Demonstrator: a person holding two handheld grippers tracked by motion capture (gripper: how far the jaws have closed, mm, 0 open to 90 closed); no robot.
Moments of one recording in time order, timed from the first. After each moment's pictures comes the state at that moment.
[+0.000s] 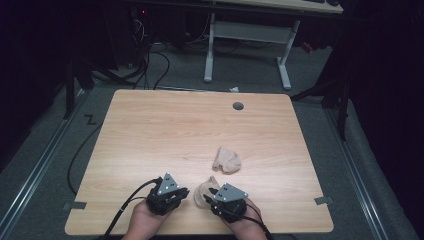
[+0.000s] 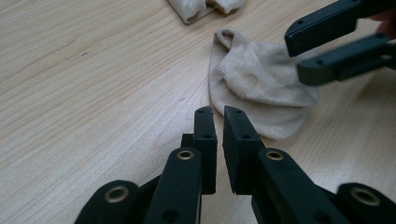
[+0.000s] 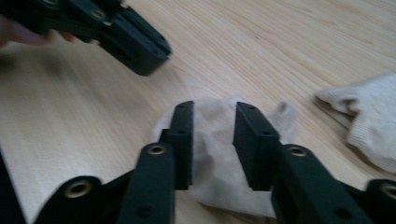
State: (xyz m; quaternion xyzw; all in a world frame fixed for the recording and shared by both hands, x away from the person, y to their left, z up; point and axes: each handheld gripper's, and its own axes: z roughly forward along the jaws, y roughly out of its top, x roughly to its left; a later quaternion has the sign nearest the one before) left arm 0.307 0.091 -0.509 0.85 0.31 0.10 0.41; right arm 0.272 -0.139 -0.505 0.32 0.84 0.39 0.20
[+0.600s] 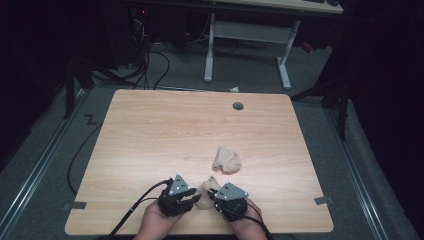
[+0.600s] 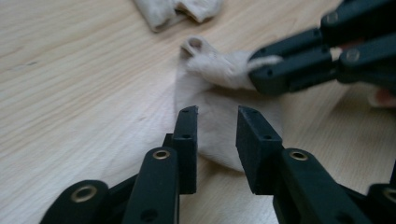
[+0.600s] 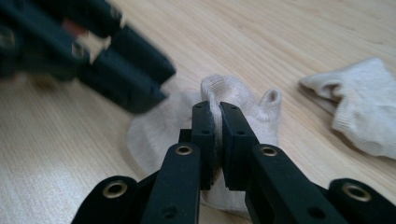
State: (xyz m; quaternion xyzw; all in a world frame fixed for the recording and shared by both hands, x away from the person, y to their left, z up) left arm 0.303 0.058 -0.515 0.86 0.30 0.07 0.42; right arm 0.276 -0.144 -0.510 0.34 0.83 0.38 0.22
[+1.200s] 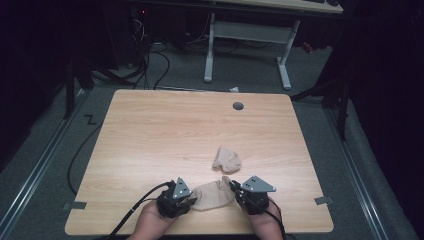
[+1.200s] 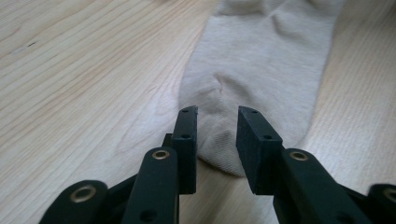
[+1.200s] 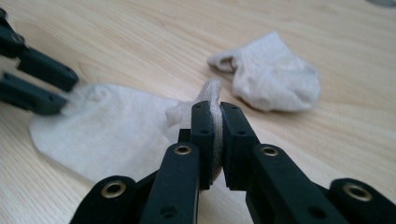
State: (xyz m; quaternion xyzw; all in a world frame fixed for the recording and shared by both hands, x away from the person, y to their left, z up) left arm 0.306 0.068 -0.522 0.88 0.28 0.10 0.36; right arm 0.284 -0.201 -0.504 0.42 0.79 0.39 0.23
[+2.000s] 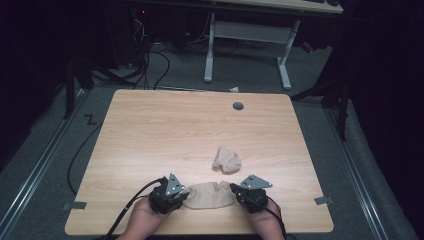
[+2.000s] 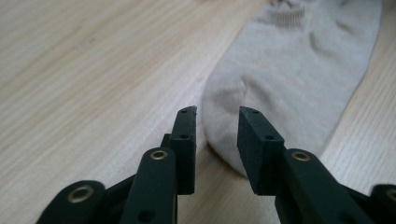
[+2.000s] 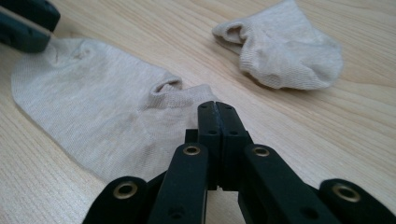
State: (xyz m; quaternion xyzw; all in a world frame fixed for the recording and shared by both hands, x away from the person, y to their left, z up) left arm 0.314 0.085 -0.512 0.87 0.29 0.13 0.37; right arm 0.293 -0.202 -0.514 0.41 0.81 0.36 0.20
